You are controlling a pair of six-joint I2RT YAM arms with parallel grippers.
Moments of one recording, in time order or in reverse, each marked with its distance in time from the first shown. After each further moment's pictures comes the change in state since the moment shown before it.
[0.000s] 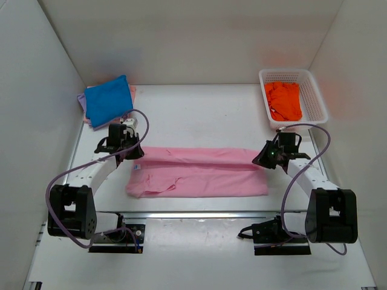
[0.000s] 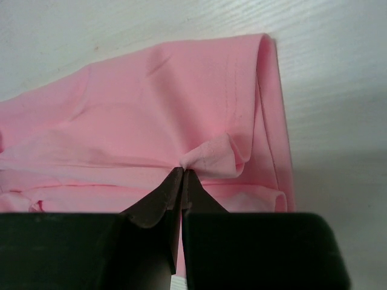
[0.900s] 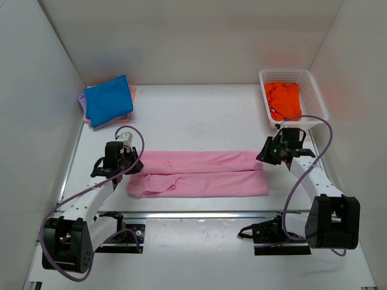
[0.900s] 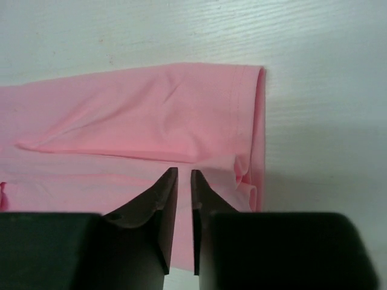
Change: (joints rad) left arm -0.008 -0.298 -0.275 0.063 -0.041 -0.077; right arm -0.020 -0.069 0.032 -0.094 -0.005 -0.201
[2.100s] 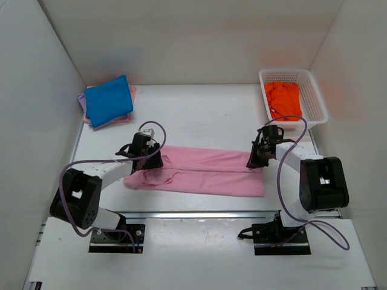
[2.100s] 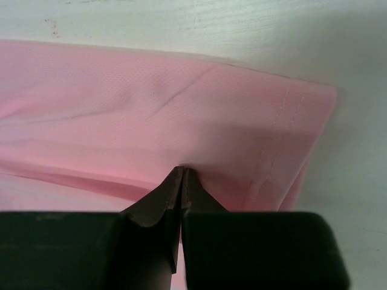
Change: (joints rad) left arm -0.250 0.402 0.165 0.063 -0.142 -0.150; right arm 0.135 0.351 0.120 -0.021 0.072 0.011
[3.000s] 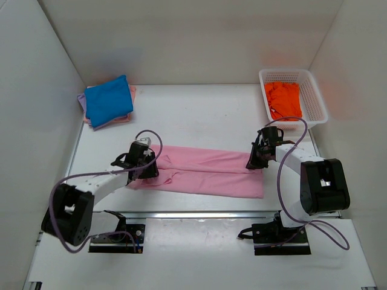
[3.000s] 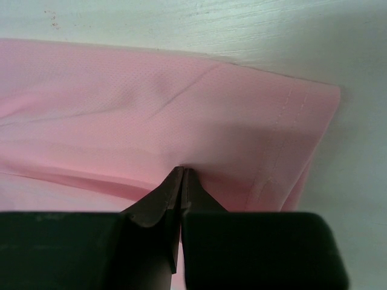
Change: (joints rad) left arm -0.020 -0.180 -0.114 -0.061 -0.016 -0.034; right arm 0.012 -0.028 -0.031 0.013 -0.003 0.034
